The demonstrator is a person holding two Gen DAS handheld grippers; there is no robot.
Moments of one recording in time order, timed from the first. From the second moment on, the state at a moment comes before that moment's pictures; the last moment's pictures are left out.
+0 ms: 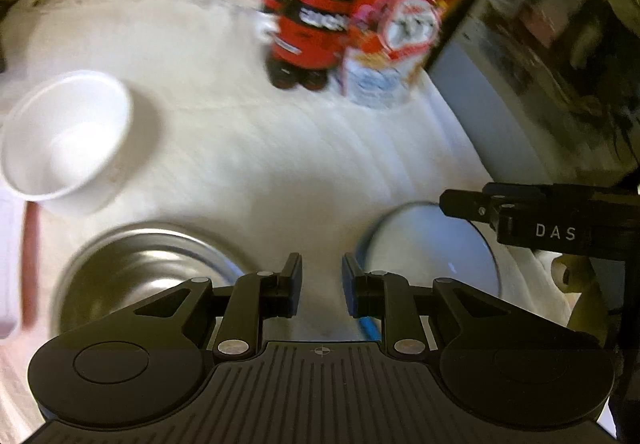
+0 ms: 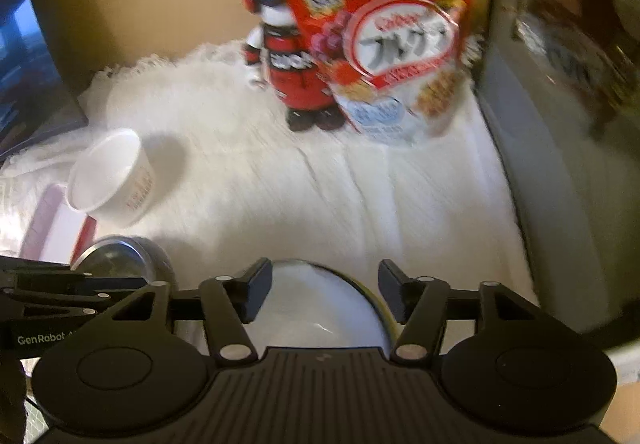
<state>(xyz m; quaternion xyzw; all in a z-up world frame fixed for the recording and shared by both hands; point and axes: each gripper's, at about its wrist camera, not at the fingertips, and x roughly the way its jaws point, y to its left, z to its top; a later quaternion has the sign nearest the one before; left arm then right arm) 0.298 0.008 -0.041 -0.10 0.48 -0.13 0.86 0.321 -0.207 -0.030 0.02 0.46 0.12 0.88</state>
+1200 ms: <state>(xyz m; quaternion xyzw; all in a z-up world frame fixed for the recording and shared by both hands) 0.382 0.238 -0.083 -0.19 0.42 0.04 0.88 0.436 0.046 -0.079 -0.03 0.49 0.19 0.85</state>
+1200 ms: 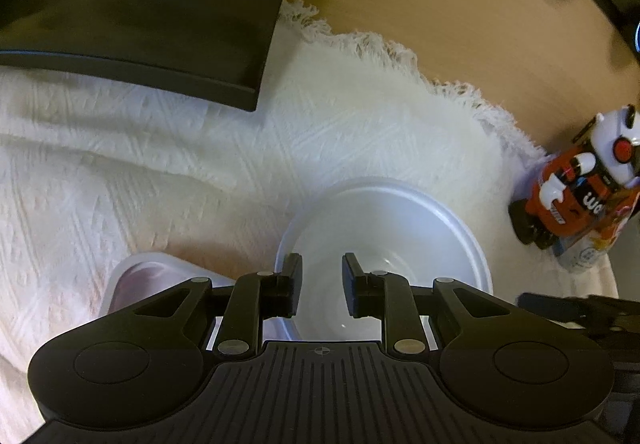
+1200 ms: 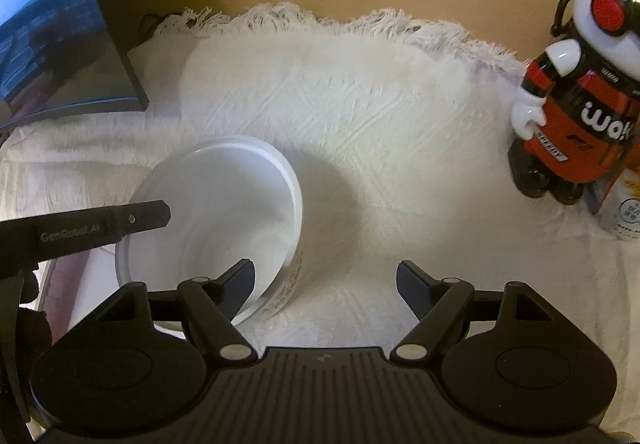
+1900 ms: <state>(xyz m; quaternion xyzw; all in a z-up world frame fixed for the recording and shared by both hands) 0.389 0.239 -0.109 -0.20 0.47 0.03 0.86 0.450 0.050 -0.120 0.02 0.57 0.23 0.79</state>
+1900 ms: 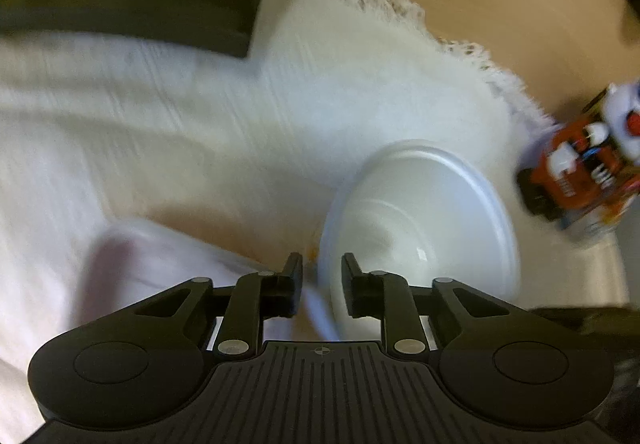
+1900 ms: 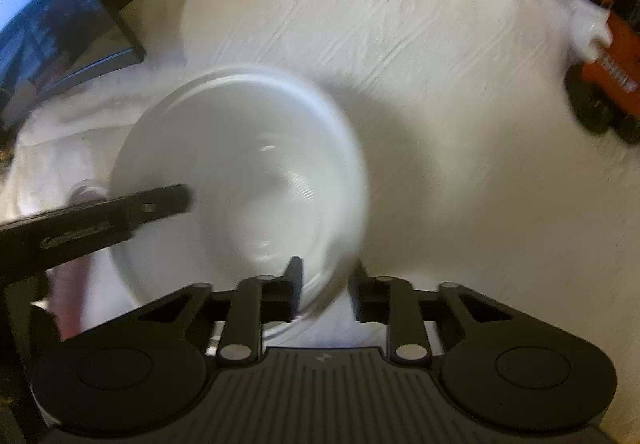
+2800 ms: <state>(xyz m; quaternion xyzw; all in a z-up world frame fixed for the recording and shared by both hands) 0.317 -0.034 -0.001 -0.07 0.45 -0.16 0.88 0.299 -0.215 -0.010 0.07 0.47 0.11 0.87</state>
